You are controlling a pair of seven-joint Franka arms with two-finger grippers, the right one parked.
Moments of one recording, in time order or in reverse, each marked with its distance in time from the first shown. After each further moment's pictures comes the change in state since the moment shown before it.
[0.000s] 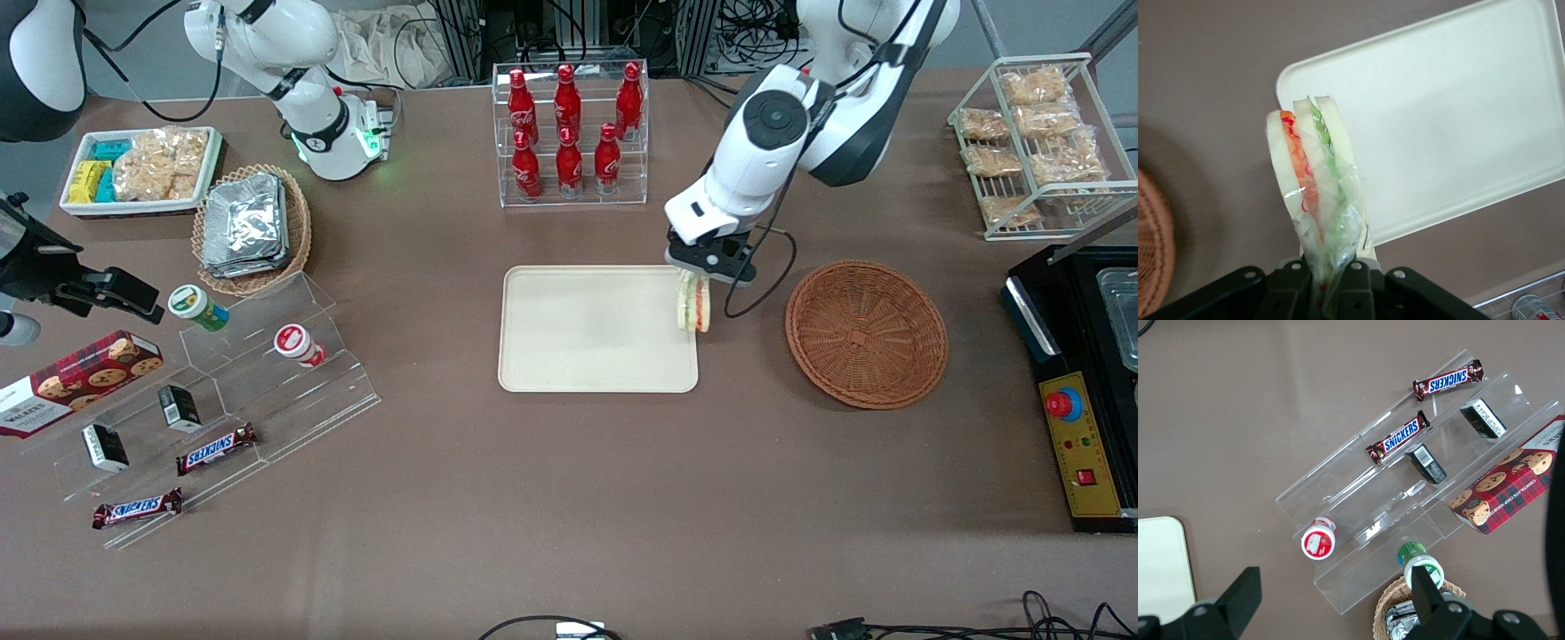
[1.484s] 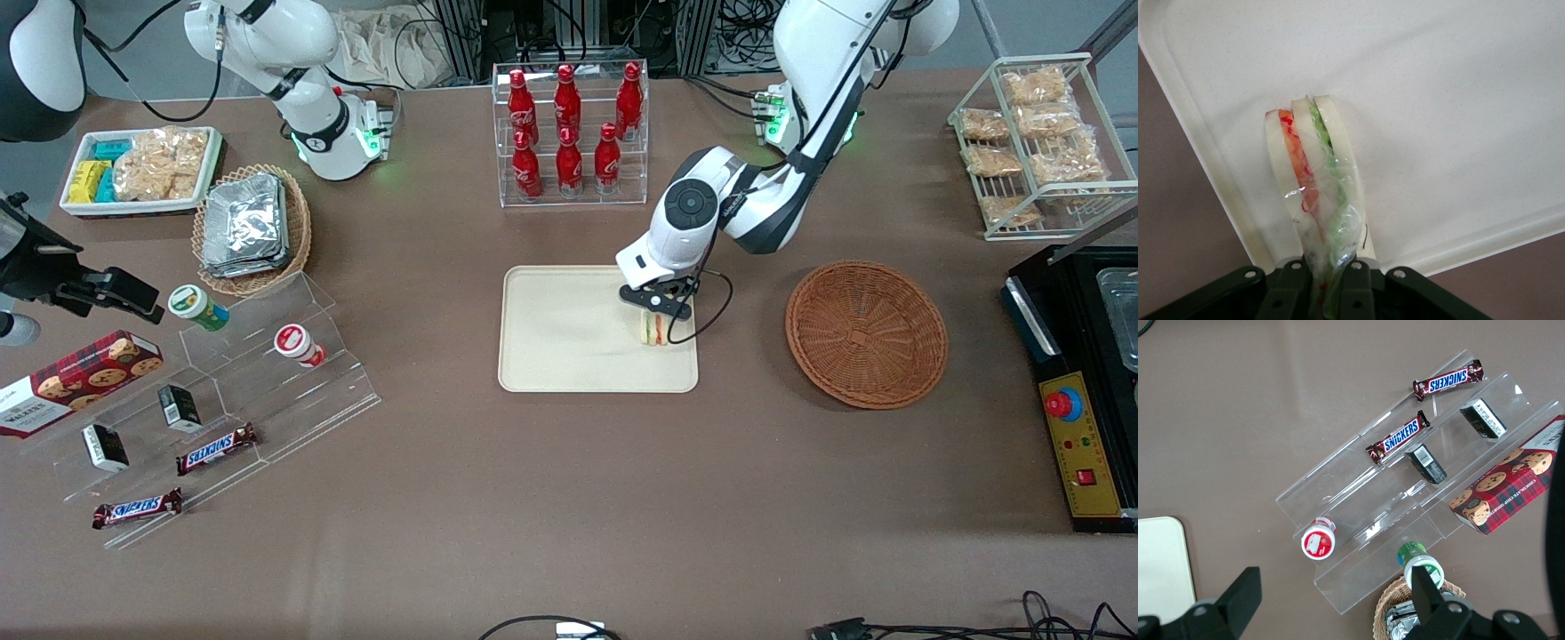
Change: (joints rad) arm -0.081 0.329 0.000 0.047 0.088 0.182 -0.133
